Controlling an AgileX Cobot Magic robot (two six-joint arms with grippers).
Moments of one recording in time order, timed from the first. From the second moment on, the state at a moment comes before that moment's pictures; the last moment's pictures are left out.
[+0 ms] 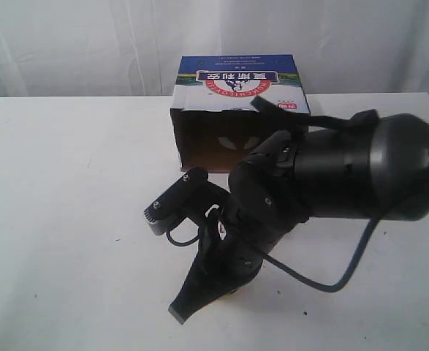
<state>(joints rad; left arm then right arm) -0.02 0.00 0.02 0.21 0.22 -0.37 0.86 1.71 -1.02 -0.01 0.62 -0.04</state>
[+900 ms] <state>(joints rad) -0.02 0.00 0.02 0.21 0.22 -0.37 0.86 1.79 -1.21 -0.13 0.73 -0.04</state>
